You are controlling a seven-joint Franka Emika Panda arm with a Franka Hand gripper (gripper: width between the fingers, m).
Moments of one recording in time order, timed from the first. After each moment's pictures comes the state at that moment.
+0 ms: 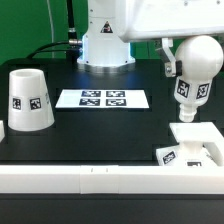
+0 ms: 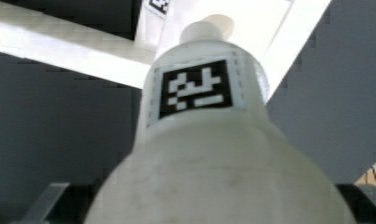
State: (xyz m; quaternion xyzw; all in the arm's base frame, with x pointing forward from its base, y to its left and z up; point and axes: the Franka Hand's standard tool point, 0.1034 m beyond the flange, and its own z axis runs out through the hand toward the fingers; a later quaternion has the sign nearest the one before) arm 0.640 0.083 0.149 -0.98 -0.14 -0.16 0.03
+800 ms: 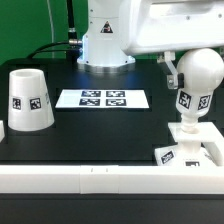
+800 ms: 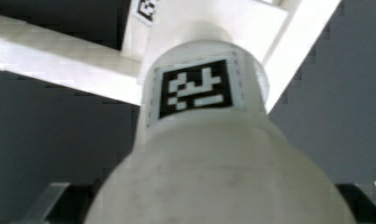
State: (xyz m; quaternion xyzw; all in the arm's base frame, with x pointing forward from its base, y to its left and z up) arm 0.640 0.090 0.132 -0.98 -0.15 -0.15 0.03
